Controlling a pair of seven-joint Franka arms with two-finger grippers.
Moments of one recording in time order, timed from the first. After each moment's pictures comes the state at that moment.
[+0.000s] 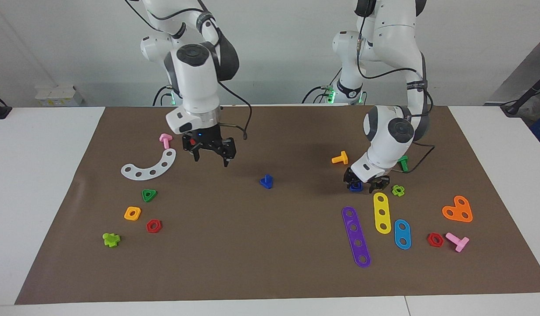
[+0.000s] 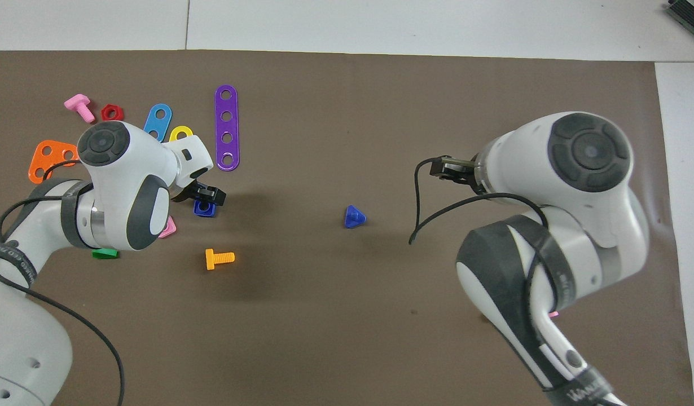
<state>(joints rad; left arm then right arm) -0.33 0.31 0.11 -1.98 -0.10 2.26 0.17 0.23 0.05 0.07 -1.85 -0.08 2.01 0.58</state>
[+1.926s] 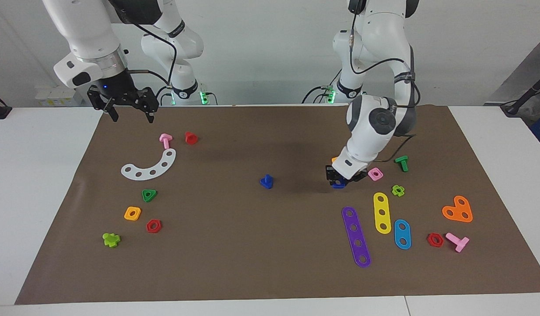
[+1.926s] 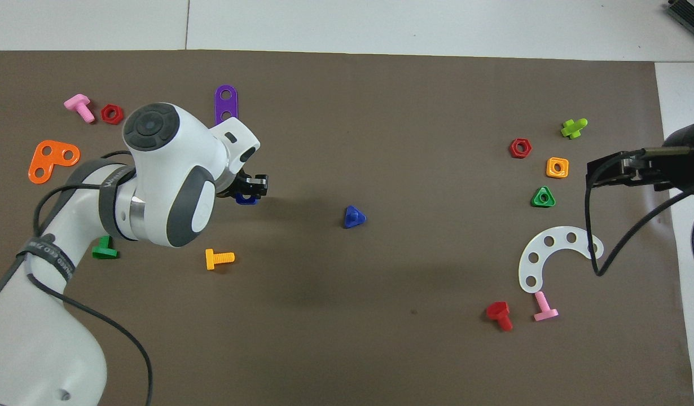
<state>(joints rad) -0.50 0.31 0.11 -1.83 -0.18 2.12 -0.22 -0.01 0.00 0.07 -1.54 -0.04 1.55 0.11</state>
